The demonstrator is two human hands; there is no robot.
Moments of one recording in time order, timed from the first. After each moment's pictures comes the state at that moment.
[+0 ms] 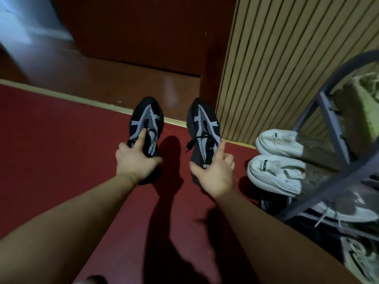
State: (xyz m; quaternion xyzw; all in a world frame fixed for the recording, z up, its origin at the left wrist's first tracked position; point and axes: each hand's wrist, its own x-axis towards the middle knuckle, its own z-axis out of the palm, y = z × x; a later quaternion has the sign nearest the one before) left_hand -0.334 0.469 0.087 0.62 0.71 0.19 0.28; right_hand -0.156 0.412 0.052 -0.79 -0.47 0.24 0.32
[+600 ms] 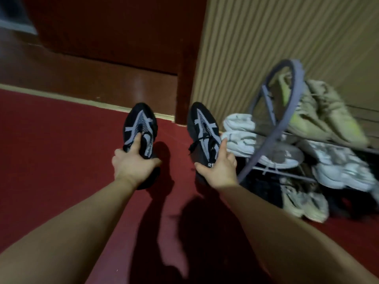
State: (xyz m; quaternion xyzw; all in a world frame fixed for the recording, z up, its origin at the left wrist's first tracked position) left_hand -0.357 0.368 0.126 0.62 0.68 0.18 0.35; right_hand -0.166 0.287 0.117 -0.83 -0.43 0.22 0.26
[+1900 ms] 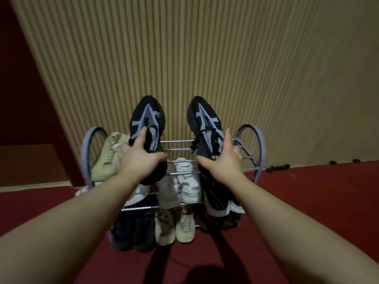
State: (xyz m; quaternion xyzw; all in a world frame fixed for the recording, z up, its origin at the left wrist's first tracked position) left_hand 0.042 0.129 0.331 0.75 0.50 0.28 0.34; right_hand 0.196 -0.004 0.329 -0.83 -0.36 0.10 0.42
